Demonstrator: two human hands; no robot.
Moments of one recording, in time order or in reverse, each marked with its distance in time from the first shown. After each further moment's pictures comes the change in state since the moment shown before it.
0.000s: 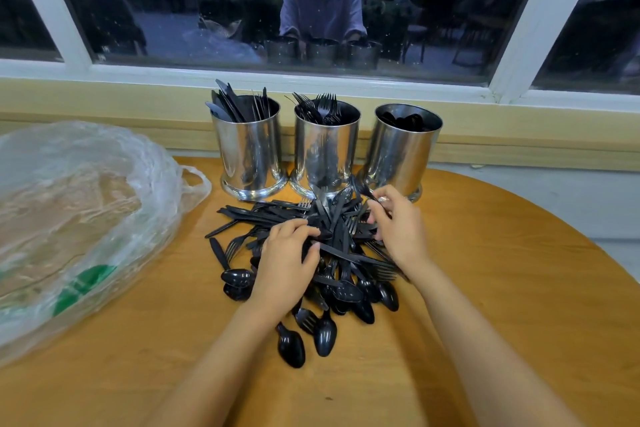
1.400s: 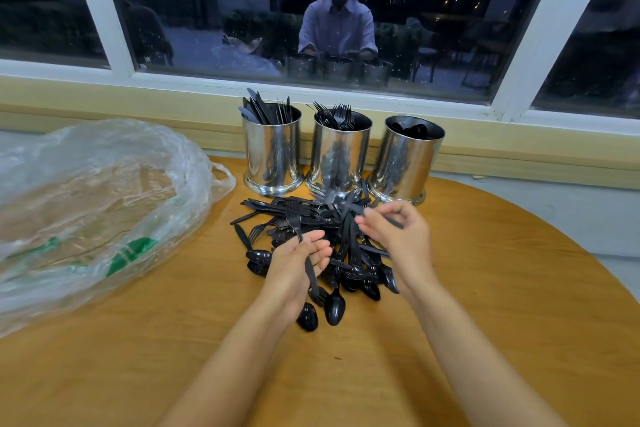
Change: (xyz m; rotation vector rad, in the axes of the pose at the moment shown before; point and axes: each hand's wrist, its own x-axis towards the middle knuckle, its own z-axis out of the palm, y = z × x) left_hand -0.055 0.034 -0.032 -1.290 0.012 -0.582; right_hand -0.075 -0.063 -0.025 0.849 0.006 0.224
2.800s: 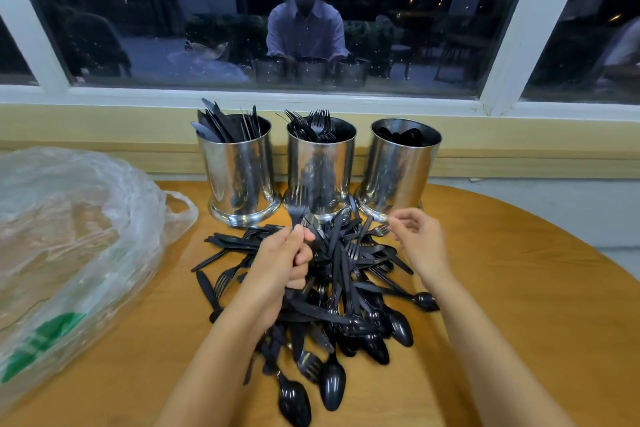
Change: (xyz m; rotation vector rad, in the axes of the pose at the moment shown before) left_hand 0.085 0.028 0.008 0.309 -0.195 0.057; right_hand 0.116 0.056 -0.043 -0.574 0.147 -0.025
